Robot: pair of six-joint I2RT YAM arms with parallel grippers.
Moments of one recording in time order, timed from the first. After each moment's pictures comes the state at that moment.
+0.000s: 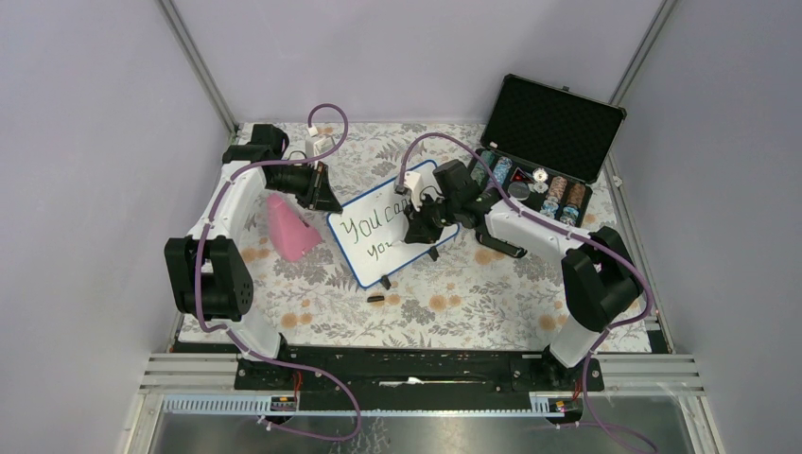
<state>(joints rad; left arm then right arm) -0.01 1.66 1.46 -1.02 0.92 0.46 0.64 1.69 1.21 -0.32 -0.58 -0.26</state>
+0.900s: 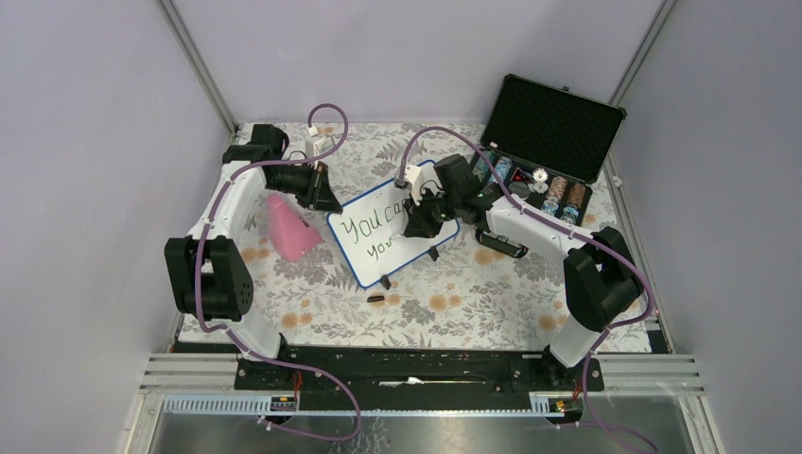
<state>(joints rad) -0.01 1.66 1.46 -1.02 0.92 0.46 0.63 1.69 1.25 -0.34 -0.57 -0.26</state>
